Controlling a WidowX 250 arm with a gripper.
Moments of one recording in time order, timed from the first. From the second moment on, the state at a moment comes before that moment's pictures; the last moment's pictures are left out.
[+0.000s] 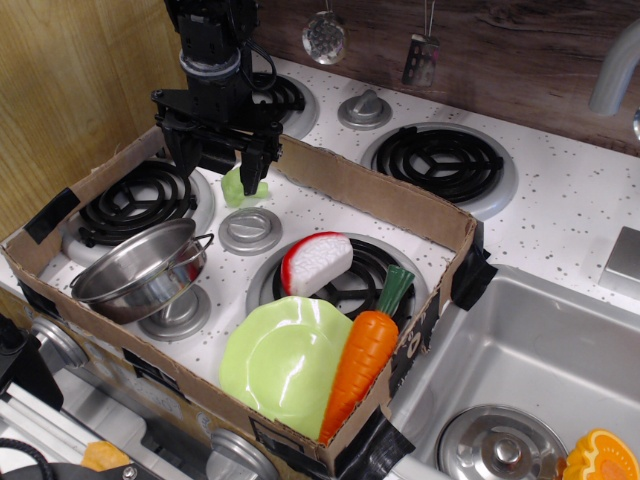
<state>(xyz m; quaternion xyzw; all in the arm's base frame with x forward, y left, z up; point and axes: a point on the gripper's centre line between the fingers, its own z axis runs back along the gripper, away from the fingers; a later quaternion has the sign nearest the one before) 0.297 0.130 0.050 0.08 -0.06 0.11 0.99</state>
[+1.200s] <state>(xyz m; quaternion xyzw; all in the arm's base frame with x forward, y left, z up) 0.275 0.089 0.093 -0.01 -0.14 0.06 0.99</state>
